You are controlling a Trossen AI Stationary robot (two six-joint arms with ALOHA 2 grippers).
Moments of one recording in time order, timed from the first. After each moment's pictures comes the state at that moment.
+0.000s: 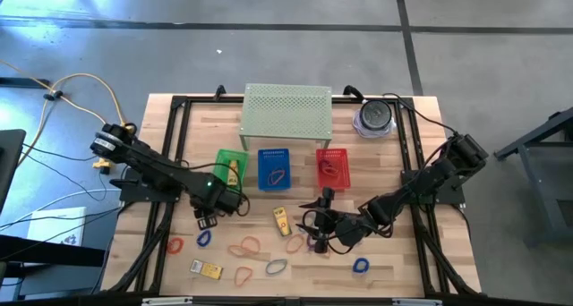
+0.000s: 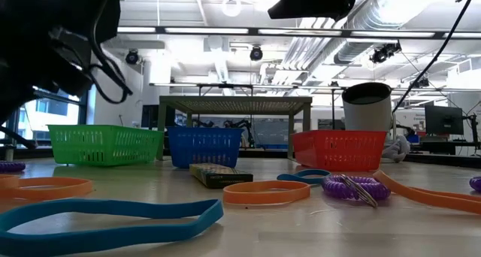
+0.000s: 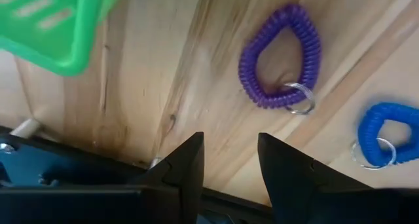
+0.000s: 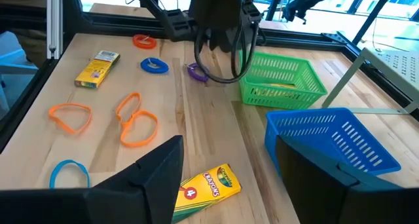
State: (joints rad) left arm -0.35 1.47 0.83 -1.13 0.13 -0.73; right arm 0.56 1.63 0.98 0.16 0.69 0.22
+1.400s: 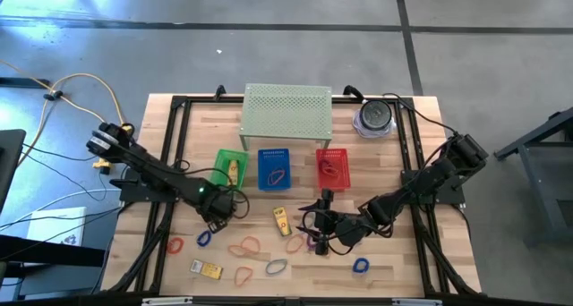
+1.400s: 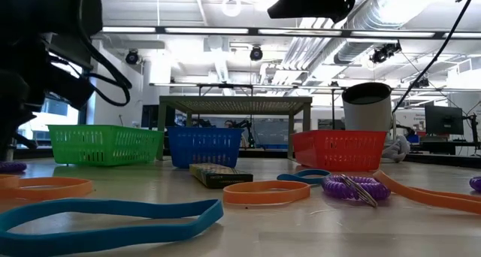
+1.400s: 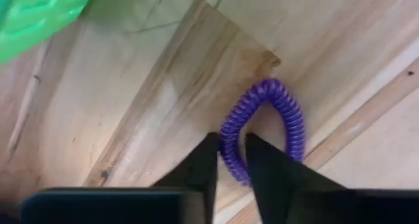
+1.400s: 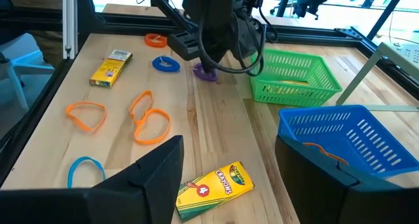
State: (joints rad) left arm -0.46 1.47 0.68 -0.77 0.08 -1.09; right arm 0.56 1.63 0.98 0.16 0.65 0.24
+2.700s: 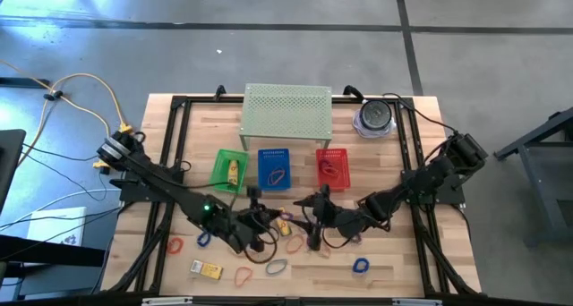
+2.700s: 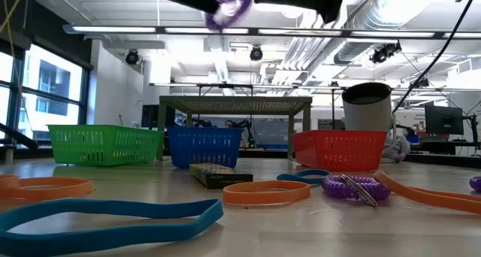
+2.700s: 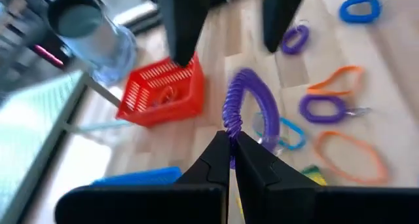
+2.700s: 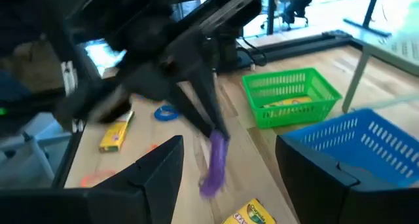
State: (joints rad) left arm -0.57 1.59 1.11 -0.17 -0.78 -0.05; right arm 0.51 1.63 0.98 0.31 0.66 0.39
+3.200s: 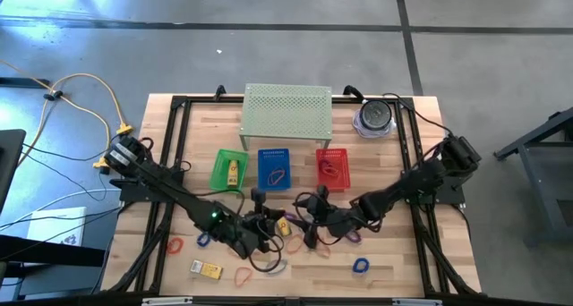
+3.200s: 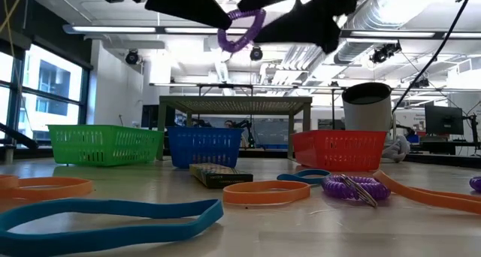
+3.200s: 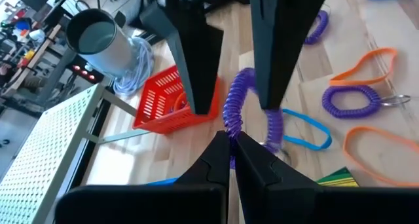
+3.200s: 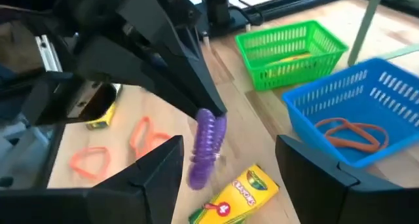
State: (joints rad) left arm -0.58 1.66 1.11 -0.09 -0.87 0.06; right arm 0.47 1.70 0.98 0.25 0.60 0.53
